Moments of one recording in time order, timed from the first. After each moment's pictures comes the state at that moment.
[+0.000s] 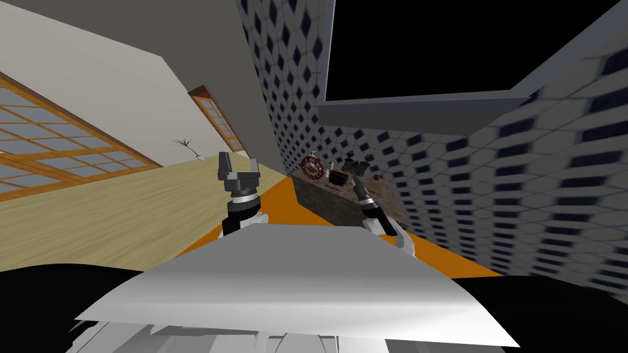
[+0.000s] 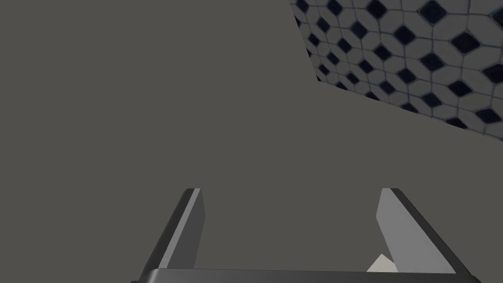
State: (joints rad) left arm 0.50 0.04 -0.03 -2.35 0.05 -0.63 0.08; right arm 0.41 -0.57 0.03 -2.00 -0.18 -0.42 0.20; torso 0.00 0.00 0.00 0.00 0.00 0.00
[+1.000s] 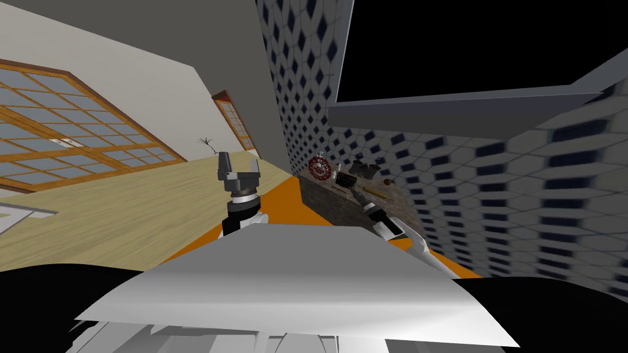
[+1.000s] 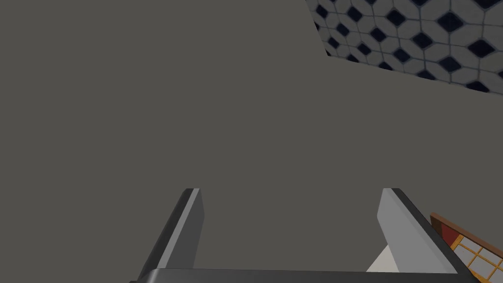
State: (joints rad) left arm 0.50 0.04 -0.03 -2.35 0.05 -0.63 0.08; right arm 0.39 -0.84 0.14 -1.75 -0.14 -0.40 0.30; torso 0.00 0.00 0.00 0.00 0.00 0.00
